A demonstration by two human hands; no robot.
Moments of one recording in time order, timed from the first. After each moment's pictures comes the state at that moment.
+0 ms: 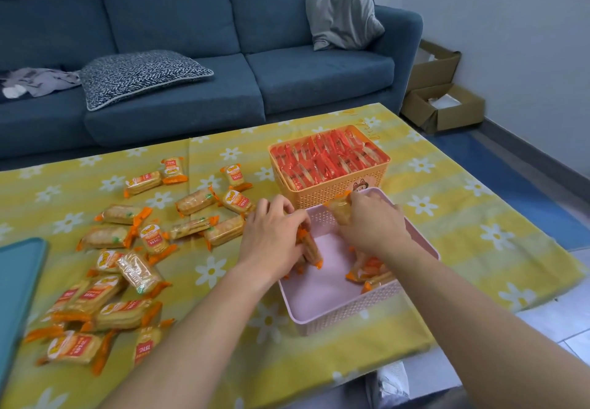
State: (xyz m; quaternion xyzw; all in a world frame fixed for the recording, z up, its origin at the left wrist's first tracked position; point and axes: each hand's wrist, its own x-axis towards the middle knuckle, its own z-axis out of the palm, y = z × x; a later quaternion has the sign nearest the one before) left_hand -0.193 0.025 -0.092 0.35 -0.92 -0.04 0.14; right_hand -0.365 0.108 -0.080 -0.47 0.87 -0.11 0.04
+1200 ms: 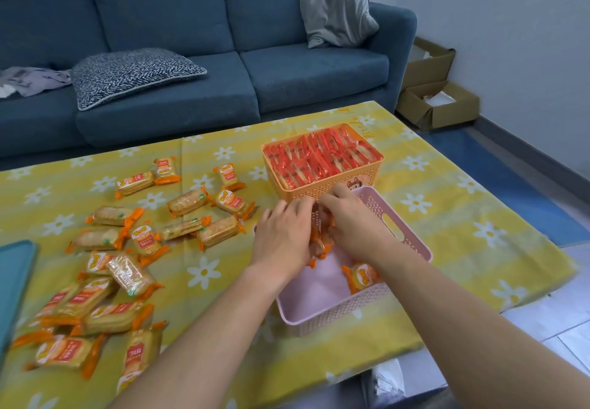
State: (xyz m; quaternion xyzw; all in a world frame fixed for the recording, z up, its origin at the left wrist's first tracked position) left_hand -0.223 0.040 -0.100 0.33 -0.93 -0.01 0.17; right_hand -0.363 0.109 -0.084 -0.65 0.71 -0.26 0.06
